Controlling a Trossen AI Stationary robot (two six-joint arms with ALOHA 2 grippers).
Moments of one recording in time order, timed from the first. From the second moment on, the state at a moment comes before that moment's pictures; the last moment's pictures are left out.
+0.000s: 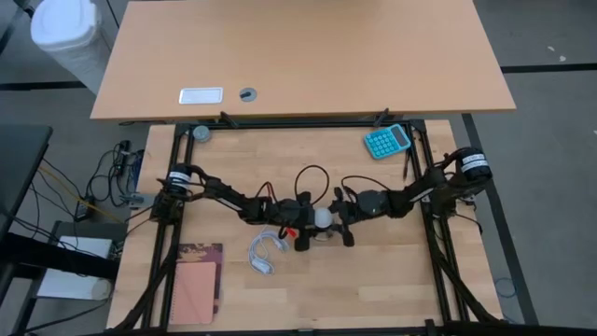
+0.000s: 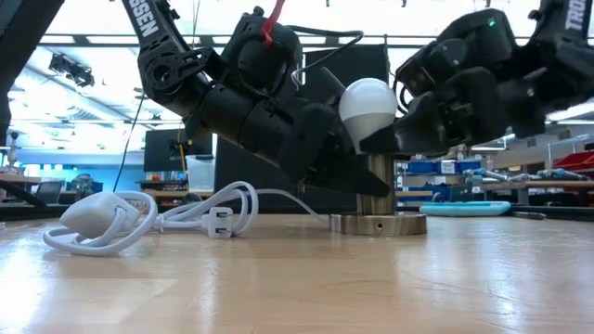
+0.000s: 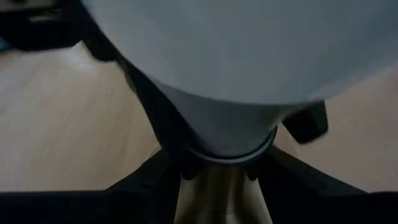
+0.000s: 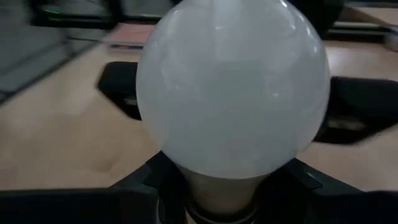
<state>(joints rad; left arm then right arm) -0.09 2.05 0.98 0.66 -0.06 0.02 0.12 1.68 0.40 1.02 -0.05 -0.02</state>
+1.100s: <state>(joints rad) -0.09 2.06 0.98 0.66 -0.06 0.00 0.18 1.34 0.31 0.68 0.09 0.16</state>
